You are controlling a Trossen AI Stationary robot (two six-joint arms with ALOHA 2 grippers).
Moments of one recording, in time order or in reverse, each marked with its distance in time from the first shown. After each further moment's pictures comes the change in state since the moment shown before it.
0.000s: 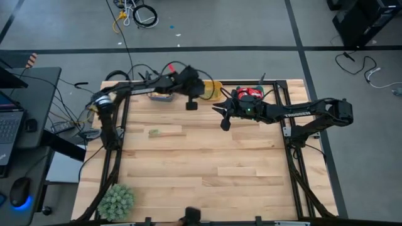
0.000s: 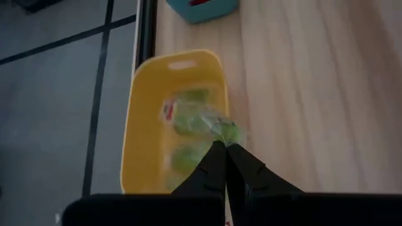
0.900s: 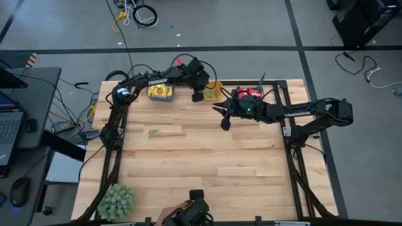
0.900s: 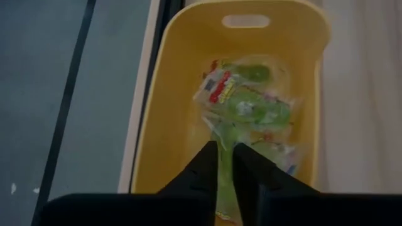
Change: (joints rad) left arm 0.118 0.299 0.262 -0.058 0.079 -0.075; right arm -0.001 0.000 0.000 0.002 0.001 -0.006
